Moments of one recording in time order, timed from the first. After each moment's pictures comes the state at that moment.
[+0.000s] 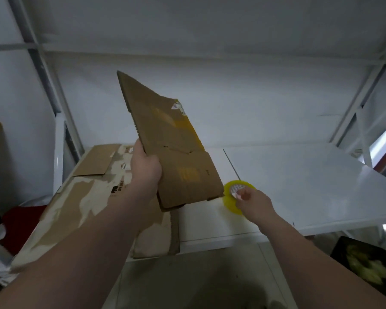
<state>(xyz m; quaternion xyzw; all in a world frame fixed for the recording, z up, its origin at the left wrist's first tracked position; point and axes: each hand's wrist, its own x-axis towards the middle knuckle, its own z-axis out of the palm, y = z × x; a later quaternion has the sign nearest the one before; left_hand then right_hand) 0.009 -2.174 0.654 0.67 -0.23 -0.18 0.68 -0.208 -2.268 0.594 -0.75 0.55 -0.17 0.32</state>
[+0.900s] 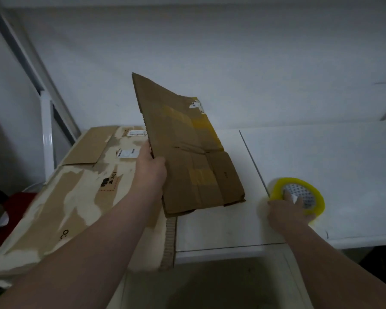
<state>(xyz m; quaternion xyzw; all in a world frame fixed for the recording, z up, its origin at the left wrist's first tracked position) 0.024 -2.250 0.586 0.70 -0.19 -0.24 0.65 -0.216 -2.387 0.485 -0.74 0.65 0.11 0.14</state>
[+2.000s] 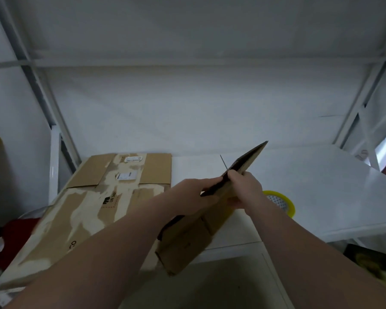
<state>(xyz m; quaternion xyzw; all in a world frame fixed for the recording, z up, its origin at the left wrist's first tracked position) -0.060 -2.214 0.647 0.69 -0.68 -0.20 0.17 -0.192 -2.305 0.637 -0.57 0.57 -0.28 0.52</state>
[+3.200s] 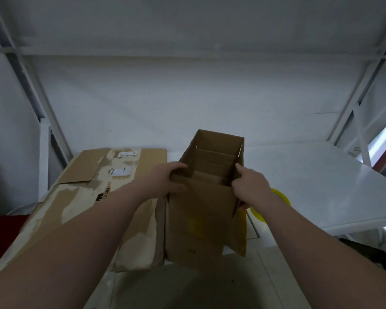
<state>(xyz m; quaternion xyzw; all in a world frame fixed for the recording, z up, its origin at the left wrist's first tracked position) -0.008 -2.214 0.649 0.75 -0.57 -0.23 0.24 -0.208 -2.305 0.648 -0.79 0.54 -0.12 0.26</state>
